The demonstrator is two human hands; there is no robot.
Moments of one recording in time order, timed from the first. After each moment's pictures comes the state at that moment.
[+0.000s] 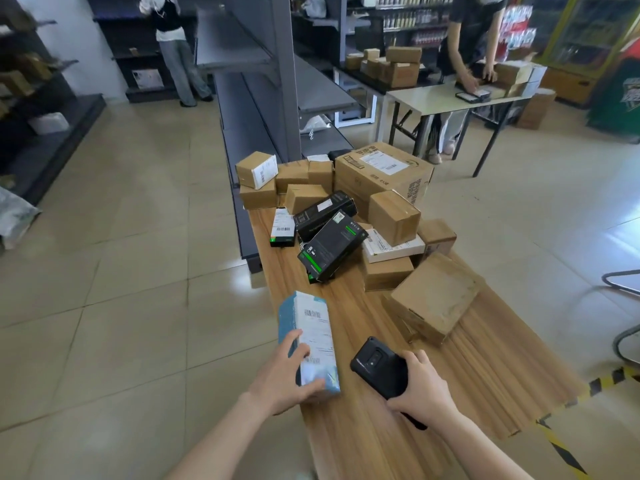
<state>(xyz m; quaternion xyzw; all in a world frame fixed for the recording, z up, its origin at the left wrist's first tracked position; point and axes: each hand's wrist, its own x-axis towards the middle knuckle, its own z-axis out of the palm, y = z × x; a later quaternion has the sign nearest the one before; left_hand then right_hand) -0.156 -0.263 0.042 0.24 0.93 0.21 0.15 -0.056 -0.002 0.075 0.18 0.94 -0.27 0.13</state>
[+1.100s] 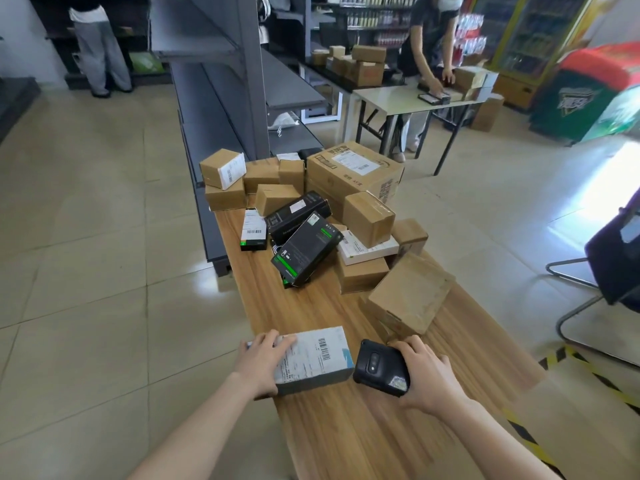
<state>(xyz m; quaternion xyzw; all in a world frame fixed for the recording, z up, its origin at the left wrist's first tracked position) -0.212 -0.250 0.047 0.31 0.93 -0.03 0.20 -0.063 0.030 0.100 0.13 0.98 -0.11 0.13</state>
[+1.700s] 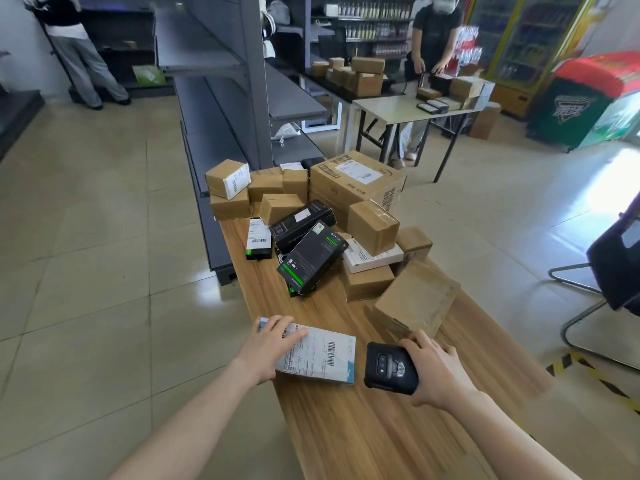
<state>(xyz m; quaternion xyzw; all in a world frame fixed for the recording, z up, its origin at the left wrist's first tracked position) -0.248 -0.256 0.066 0.41 0.90 -0.08 0.10 -0.077 0.029 0.123 0.11 0.98 -0.06 0.12</state>
